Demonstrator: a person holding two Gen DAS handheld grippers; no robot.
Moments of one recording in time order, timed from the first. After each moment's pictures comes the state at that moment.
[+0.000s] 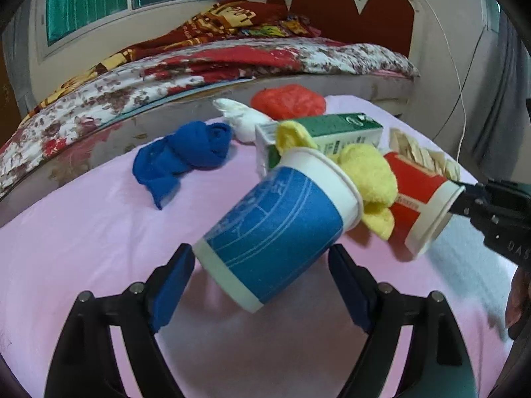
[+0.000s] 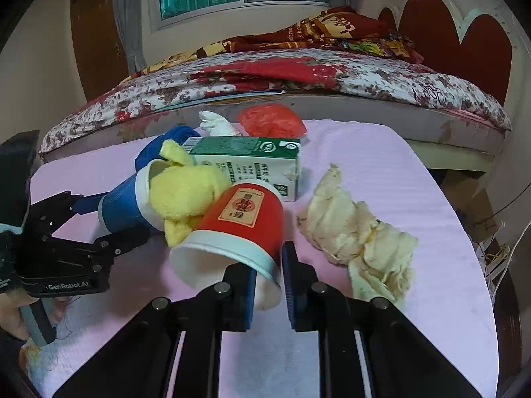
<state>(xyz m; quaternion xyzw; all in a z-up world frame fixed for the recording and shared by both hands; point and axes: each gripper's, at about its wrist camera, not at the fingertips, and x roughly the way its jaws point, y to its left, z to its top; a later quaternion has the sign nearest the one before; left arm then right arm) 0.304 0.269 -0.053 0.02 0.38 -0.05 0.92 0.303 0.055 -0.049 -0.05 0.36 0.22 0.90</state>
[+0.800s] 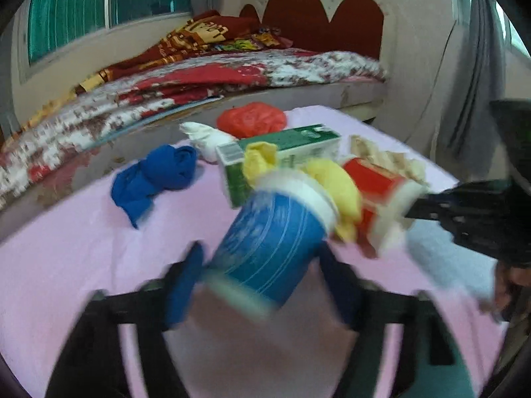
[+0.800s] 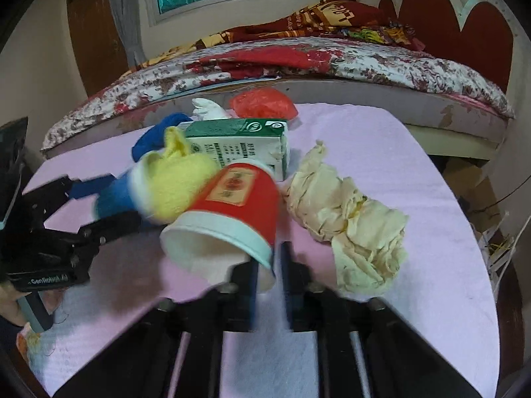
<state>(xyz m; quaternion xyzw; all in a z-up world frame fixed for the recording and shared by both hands) 0.284 0.254 -0.038 0.02 0.36 -0.10 0.93 0.302 0.035 -0.058 -0.05 0.38 0.23 0.89</state>
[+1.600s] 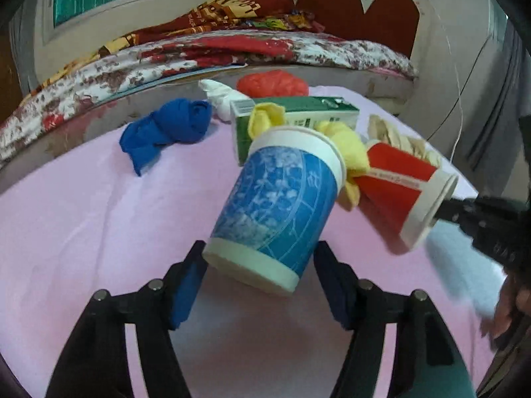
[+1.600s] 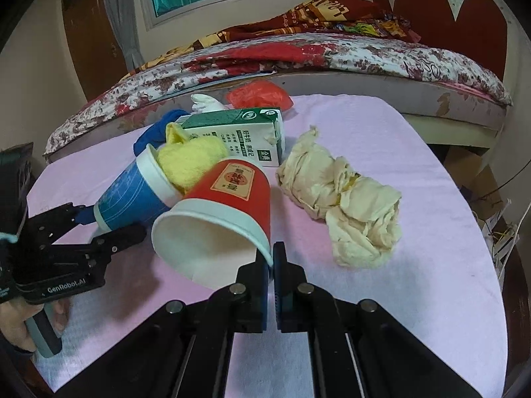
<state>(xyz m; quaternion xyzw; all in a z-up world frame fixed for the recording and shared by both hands) 0.287 0.246 -0.060 -0.02 0.40 -0.04 0.91 0.293 0.024 -0.066 -0.03 0.39 0.23 0.89</state>
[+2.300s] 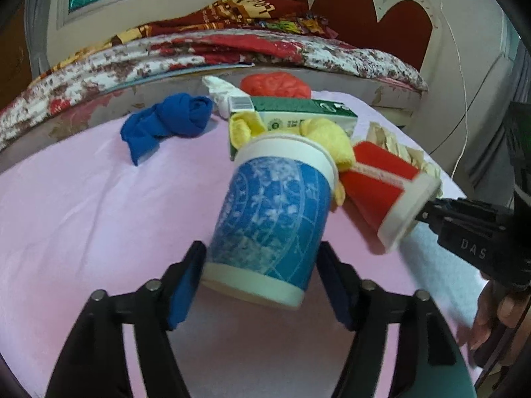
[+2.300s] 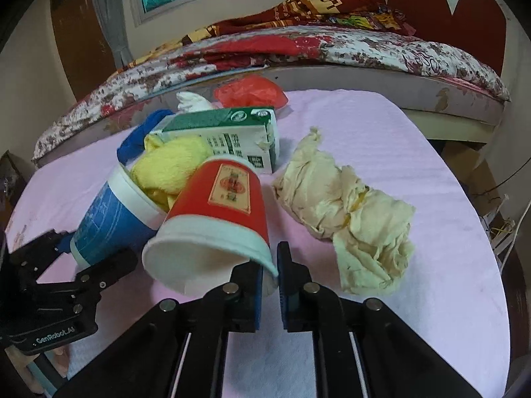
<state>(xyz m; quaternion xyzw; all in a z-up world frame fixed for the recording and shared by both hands) 0.284 0.240 -0.060 -0.06 0.40 -0.03 0.91 0.316 0.038 -0.071 -0.02 0.40 0.22 0.89</state>
